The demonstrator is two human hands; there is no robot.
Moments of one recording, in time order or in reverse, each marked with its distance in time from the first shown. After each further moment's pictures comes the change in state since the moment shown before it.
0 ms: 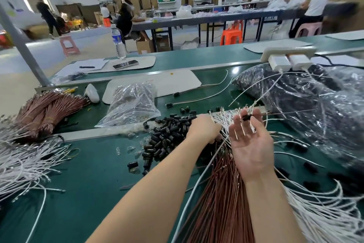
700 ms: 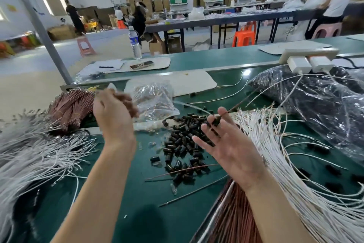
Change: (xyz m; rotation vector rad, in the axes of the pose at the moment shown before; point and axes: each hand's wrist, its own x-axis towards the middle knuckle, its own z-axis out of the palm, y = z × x) left_hand -0.101 -0.085 -0.159 -1.069 0.907 0.222; right_hand -0.031 0.042 0.028 -0.108 -0.520 0.371
